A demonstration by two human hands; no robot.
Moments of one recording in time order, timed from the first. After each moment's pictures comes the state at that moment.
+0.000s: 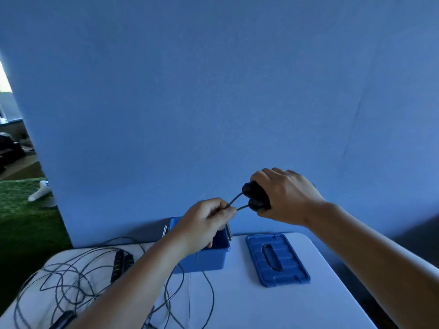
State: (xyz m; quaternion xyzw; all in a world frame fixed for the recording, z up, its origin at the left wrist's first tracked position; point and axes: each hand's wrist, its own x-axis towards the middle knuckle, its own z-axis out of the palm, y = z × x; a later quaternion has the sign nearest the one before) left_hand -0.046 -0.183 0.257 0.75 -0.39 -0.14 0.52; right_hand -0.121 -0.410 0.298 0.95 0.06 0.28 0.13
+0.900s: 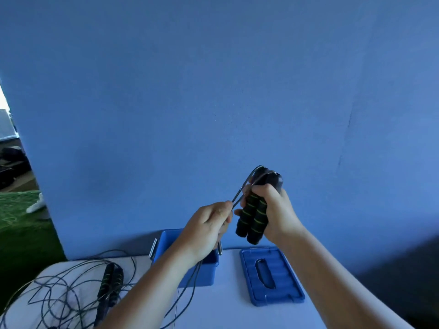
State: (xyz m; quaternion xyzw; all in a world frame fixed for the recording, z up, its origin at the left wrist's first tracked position) left_hand -0.072 -0.258 0.265 0.70 -0.34 -0.14 0.61; right_hand -0.127 -0.425 0.289 0.60 -0.01 0.21 -0.77
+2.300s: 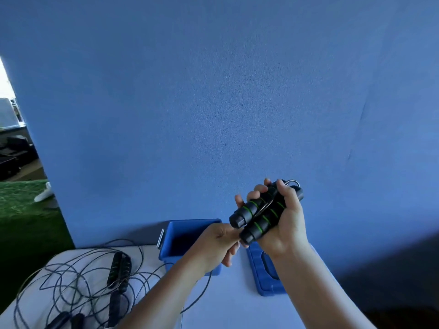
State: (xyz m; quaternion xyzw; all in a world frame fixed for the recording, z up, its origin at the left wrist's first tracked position) left_hand -0.058 -0.247 0.210 0.72 -0.33 -0.23 0.57; right_hand -0.128 -0.377 0.269 0.22 0.03 0.20 -0.95
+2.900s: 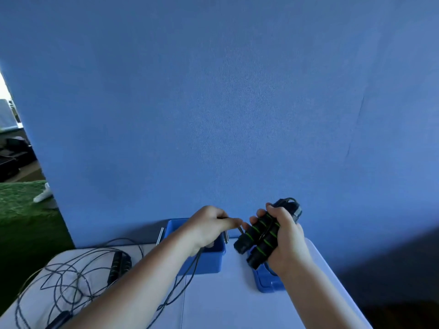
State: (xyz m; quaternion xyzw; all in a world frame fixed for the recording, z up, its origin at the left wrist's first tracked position) left_hand -0.035 -0.252 0.239 0.80 -0.25 -0.22 0.50; right_hand -0.140 -0.393 0.225 0.33 -0.15 0.24 -0.90
